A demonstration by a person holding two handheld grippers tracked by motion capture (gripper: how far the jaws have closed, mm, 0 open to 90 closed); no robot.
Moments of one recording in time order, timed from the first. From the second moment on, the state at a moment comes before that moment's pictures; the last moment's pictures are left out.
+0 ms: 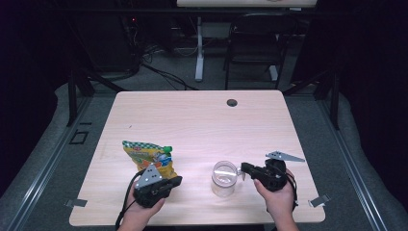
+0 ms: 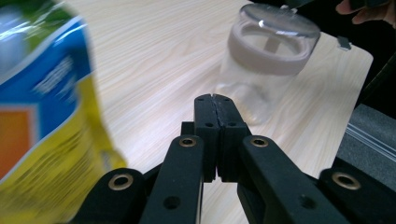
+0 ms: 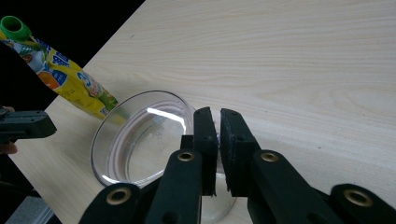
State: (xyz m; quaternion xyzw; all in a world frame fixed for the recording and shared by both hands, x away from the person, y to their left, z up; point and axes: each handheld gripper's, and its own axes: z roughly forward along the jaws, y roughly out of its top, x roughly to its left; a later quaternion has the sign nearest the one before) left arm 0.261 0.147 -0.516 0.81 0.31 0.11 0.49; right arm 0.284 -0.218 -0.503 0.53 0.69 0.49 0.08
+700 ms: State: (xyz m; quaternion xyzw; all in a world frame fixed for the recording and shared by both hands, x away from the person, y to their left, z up) left arm 0.278 0.079 -0.534 0.83 0.28 0.06 0.48; right arm 0.284 -0.219 -0.504 0.53 0.69 0.49 0.07
